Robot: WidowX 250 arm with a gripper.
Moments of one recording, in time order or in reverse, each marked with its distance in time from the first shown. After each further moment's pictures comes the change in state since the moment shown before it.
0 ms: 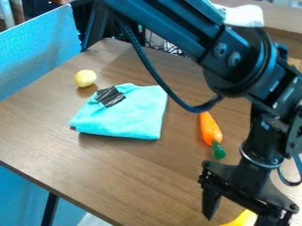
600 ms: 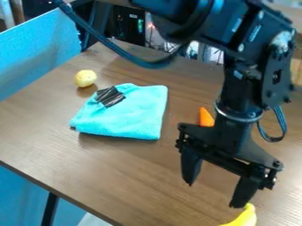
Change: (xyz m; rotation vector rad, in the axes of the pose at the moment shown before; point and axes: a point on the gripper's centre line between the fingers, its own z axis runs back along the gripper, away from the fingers) arm -0.008 0.030 0.049 -0.019 -0.087 0.039
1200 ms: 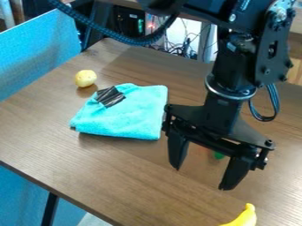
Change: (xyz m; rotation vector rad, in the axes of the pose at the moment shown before) arm -0.007 0.016 0.027 0.059 -0.027 0.116
